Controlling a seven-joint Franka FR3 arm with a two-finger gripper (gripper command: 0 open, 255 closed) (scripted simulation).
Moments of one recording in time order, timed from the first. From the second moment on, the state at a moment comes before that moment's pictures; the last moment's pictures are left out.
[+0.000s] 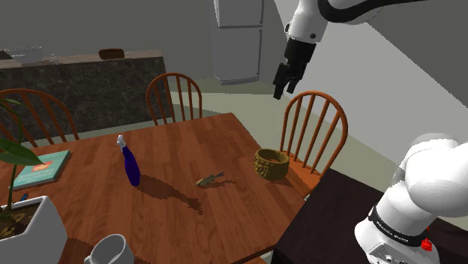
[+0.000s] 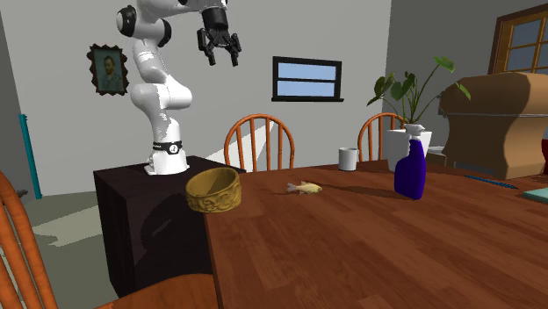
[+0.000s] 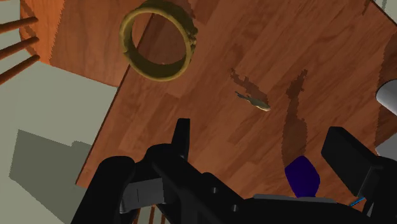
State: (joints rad) arm 0.05 -0.62 0.00 -2.32 0.10 1.86 -0.02
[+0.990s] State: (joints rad) arm 0.14 -0.11 0.03 -2.20 0.07 2.16 -0.29
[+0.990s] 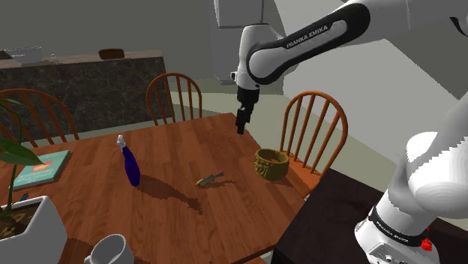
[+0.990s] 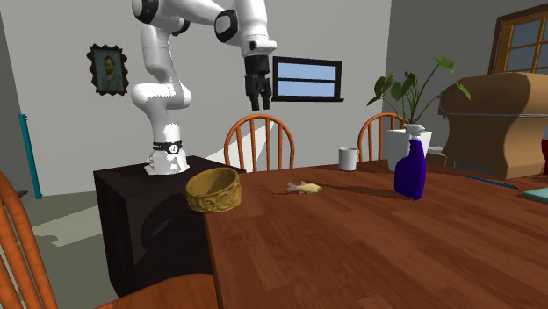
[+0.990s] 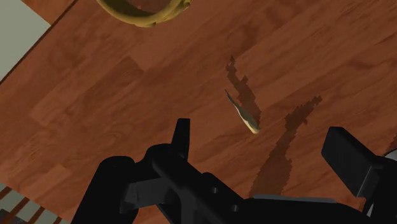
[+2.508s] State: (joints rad) arm 0.25 0.64 0.09 -1.74 -0.11 2.34 -0.53
